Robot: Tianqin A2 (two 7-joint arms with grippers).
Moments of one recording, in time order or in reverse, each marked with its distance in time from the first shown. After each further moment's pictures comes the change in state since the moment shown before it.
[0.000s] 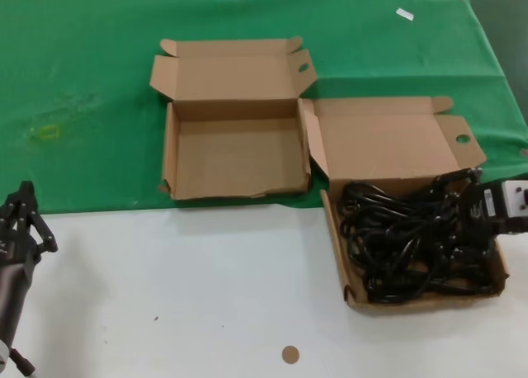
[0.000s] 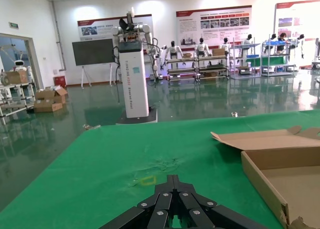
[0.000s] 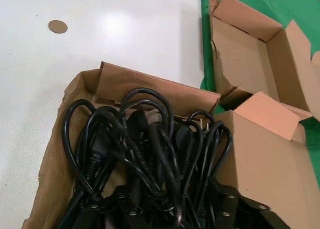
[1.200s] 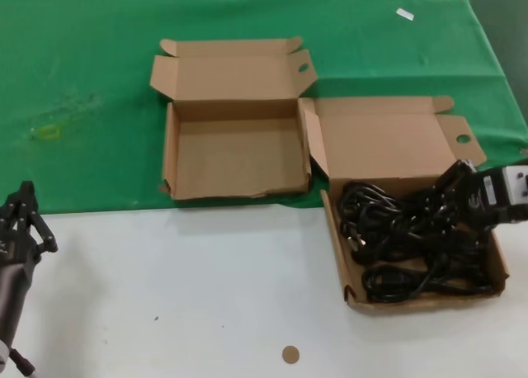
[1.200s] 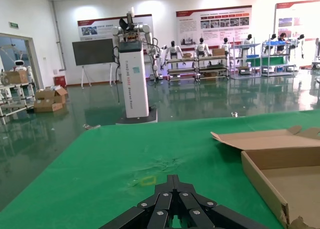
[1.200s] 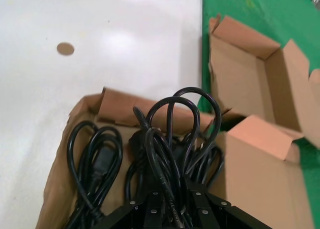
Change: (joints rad) left arm 0.000 0.000 0.000 0.000 0.000 0.000 0.000; right arm 0.027 0.031 -0.009 0.112 -0.015 -0.060 0.091
